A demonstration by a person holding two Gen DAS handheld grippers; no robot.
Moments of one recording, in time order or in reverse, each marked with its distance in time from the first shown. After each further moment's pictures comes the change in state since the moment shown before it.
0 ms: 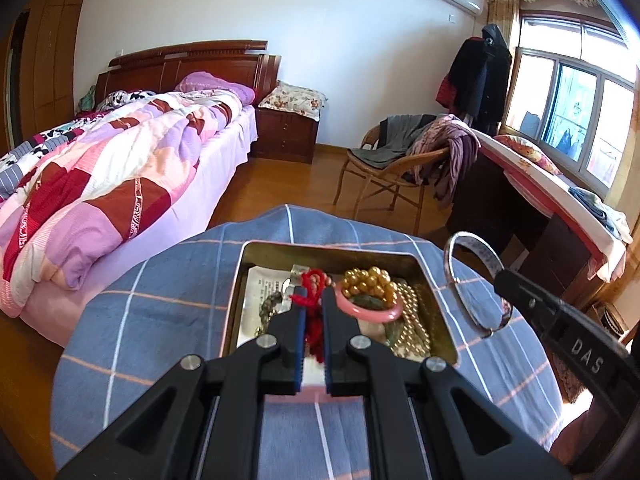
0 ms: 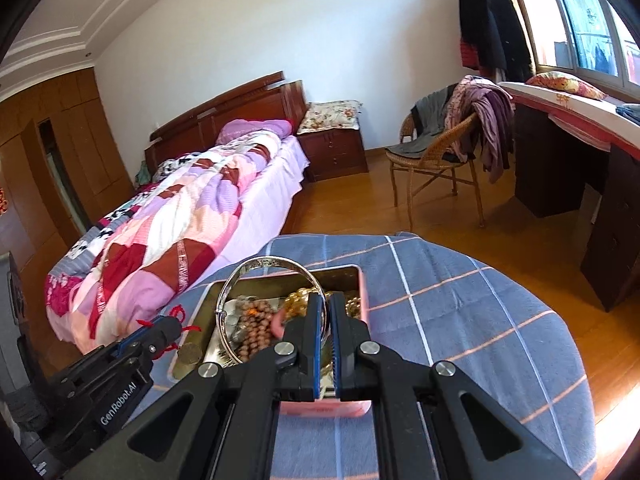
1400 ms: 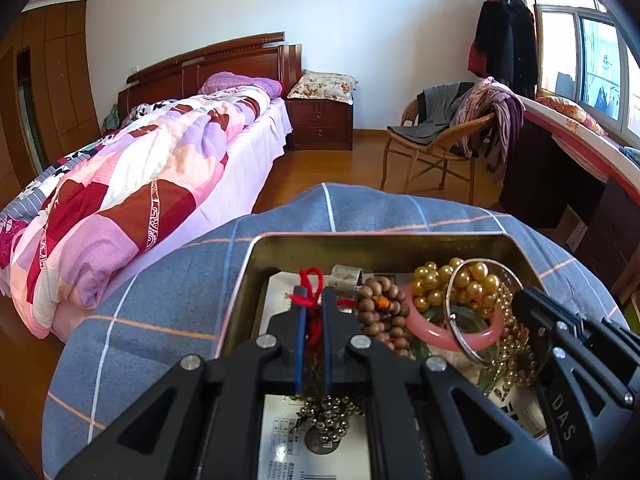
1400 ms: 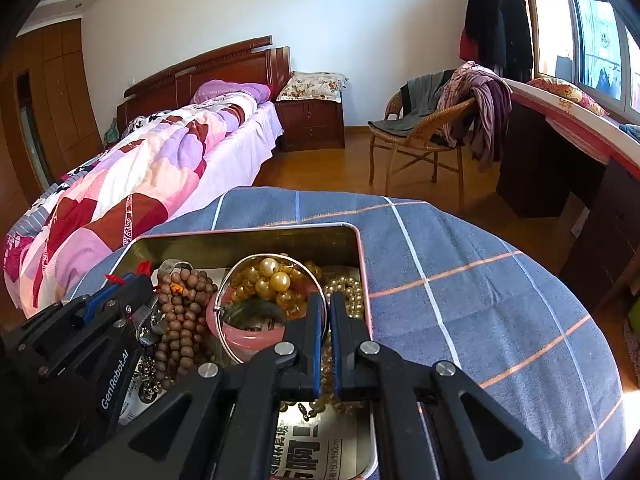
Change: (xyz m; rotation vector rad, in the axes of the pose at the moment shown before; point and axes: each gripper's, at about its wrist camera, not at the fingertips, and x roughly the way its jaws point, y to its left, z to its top) left arm 0.073 -0.009 -0.005 0.104 0.033 0.204; right arm 0.099 0.009 -0.026 -0.103 0.093 -0.131
